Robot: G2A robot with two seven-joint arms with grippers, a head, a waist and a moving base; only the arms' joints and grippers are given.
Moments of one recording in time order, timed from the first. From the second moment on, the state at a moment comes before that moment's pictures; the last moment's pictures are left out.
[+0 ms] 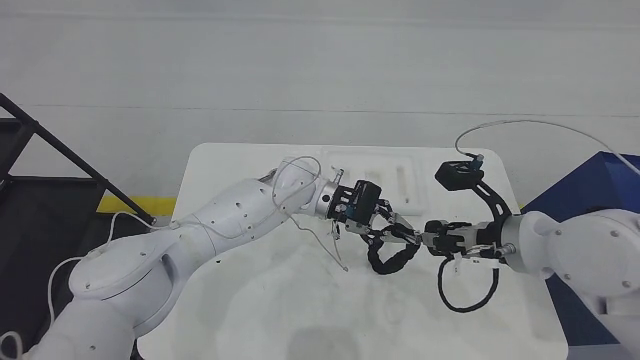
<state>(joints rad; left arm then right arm) 0.46 -1.24 -0.17 -1.07 1.54 -0.82 1.00 -1.03 -0.61 1.14 -2.28 -0.09 0.58 1.24</state>
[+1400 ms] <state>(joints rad) 0.44 -1.12 -0.17 -1.11 1.18 -1.01 0.81 -1.03 -0.62 1.17 -2.22 -0.15 -0.03 1.21</state>
